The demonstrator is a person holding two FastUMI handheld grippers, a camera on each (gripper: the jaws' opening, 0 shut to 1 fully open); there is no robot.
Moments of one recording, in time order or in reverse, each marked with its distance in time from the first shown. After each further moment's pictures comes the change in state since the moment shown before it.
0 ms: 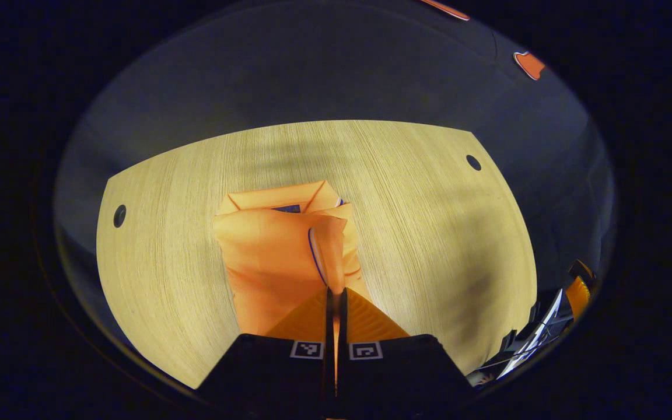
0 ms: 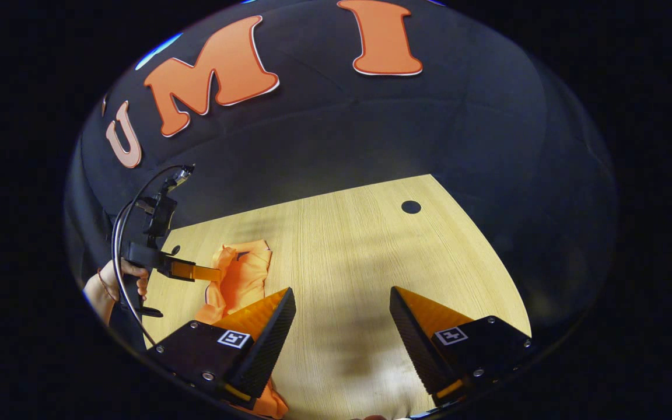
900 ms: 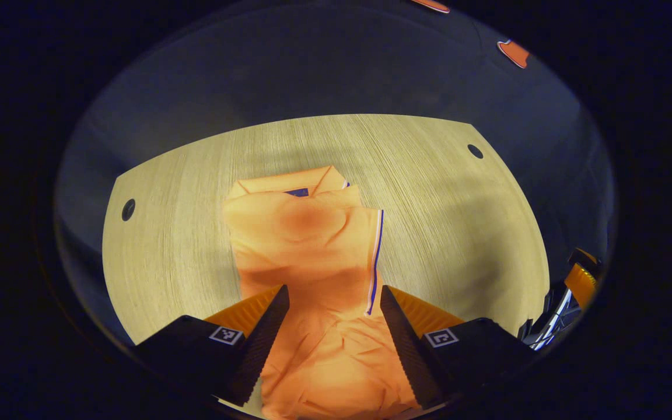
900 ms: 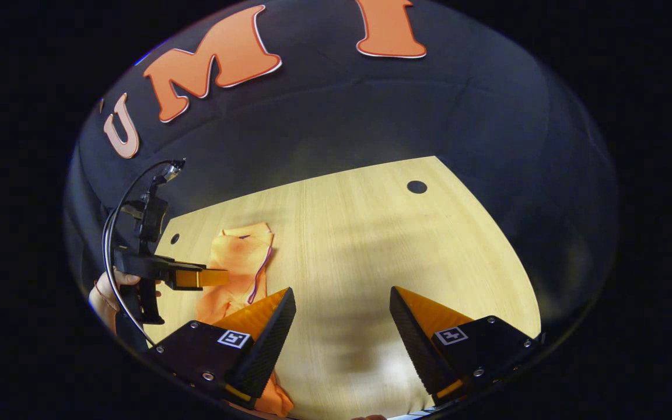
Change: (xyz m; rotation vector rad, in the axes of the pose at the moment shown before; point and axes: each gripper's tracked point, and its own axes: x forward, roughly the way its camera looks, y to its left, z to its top) left arm -0.018 0.016 -0.040 0.025 -0.045 0.029; right arm 0.010 0.034 -0.032 -0.013 0.076 0.022
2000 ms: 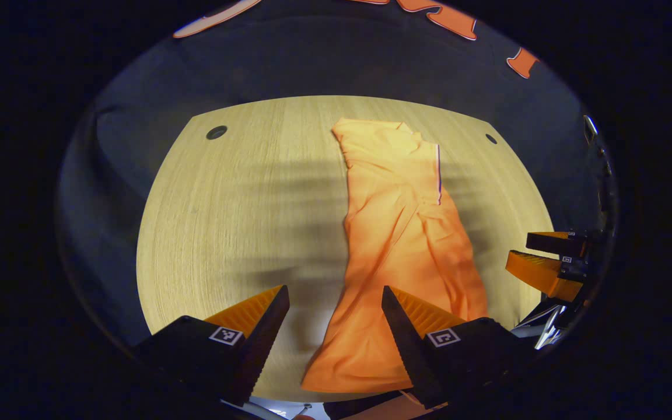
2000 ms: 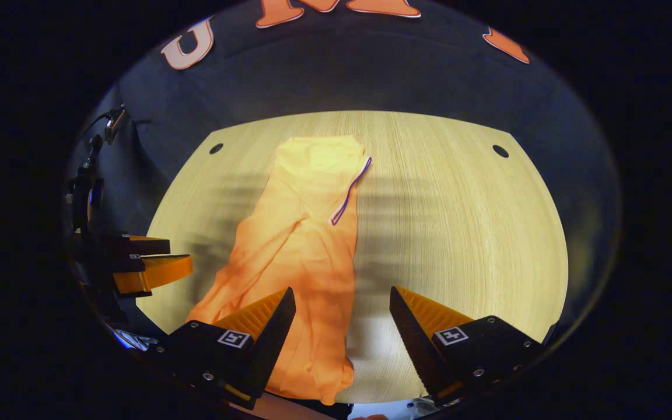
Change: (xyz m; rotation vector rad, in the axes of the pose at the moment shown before) left arm -0.095 0.122 -0.196 -0.109 -0.001 0.080; right arm 0.007 0.142 -0.152 -0.260 0.287 0.040
